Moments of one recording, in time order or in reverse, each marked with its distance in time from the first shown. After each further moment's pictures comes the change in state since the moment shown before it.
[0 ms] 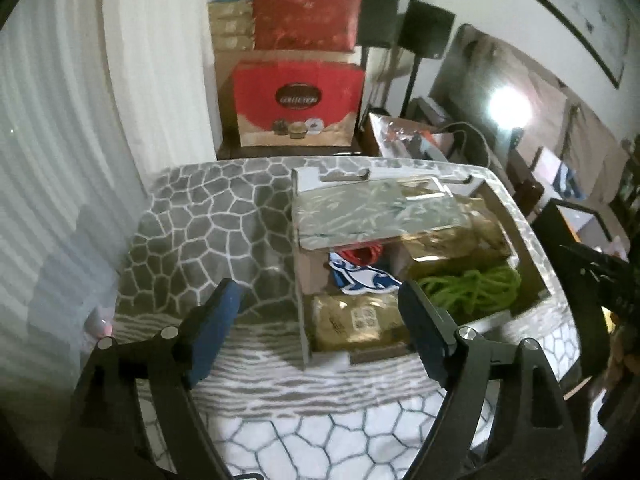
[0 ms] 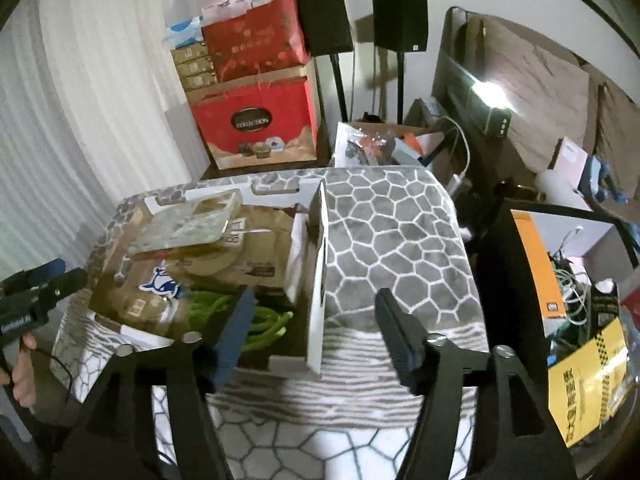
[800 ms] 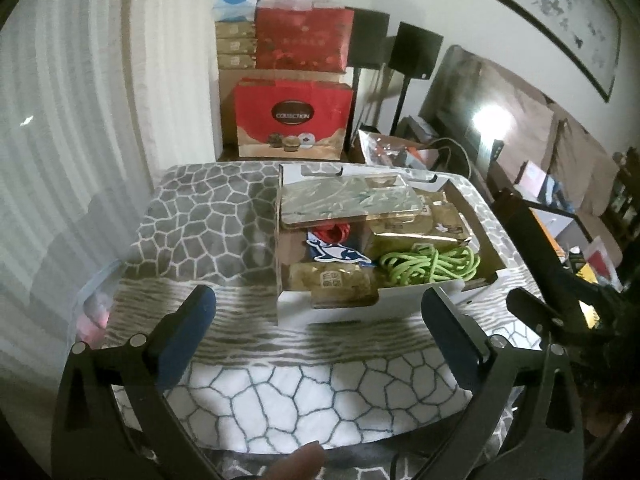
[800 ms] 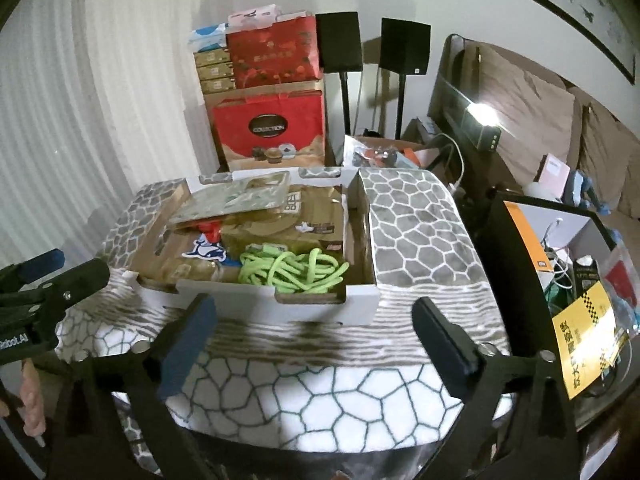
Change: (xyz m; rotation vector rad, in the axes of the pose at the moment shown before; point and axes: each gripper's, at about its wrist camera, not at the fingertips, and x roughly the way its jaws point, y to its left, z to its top) left arm -0.047 -0.016 -0.037 -0.035 -0.082 -0.009; right arm -0.042 0.064 -0.051 -0.039 -0.073 -0.057
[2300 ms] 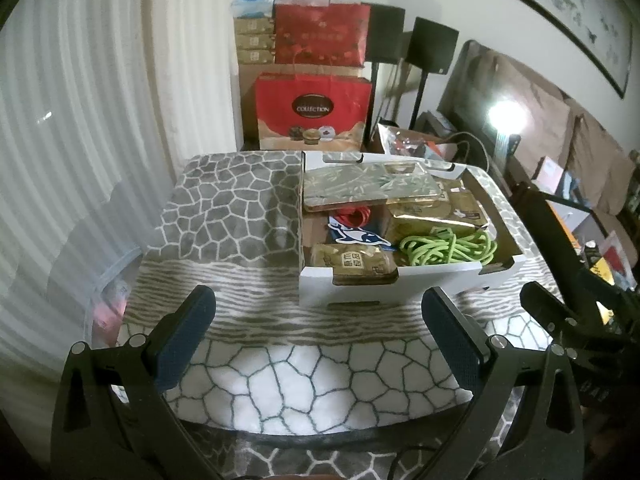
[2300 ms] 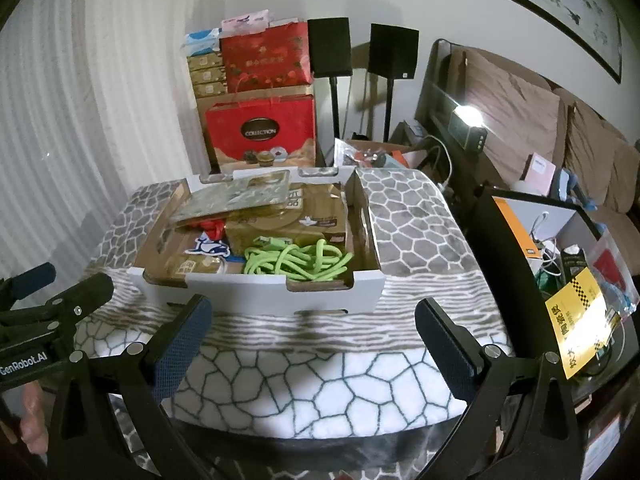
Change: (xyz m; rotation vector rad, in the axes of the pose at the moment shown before) left arm -0.007 0.003 -0.014 -0.007 0.014 0.070; right arm -0.012 0.016 -0.008 0.011 -0.014 -0.051
